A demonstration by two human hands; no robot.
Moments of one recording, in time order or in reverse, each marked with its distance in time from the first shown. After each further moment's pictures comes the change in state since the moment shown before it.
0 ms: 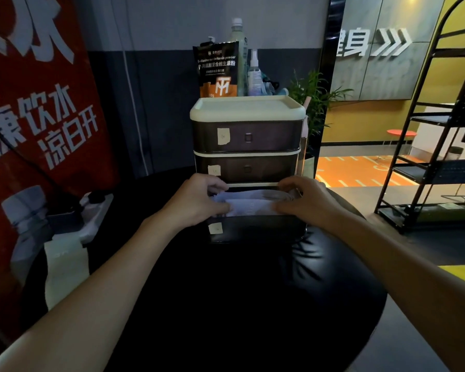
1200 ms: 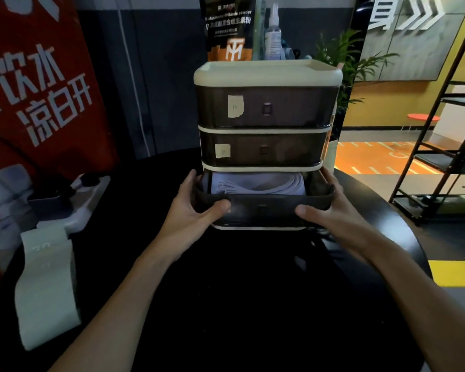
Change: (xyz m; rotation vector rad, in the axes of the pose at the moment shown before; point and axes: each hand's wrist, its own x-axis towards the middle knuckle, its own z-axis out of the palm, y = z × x) left_hand -0.016 -0.071 0.043 -0.547 0.211 -0.060; right_hand 0.021 0.074 0.043 0.664 -0.086 -0.072
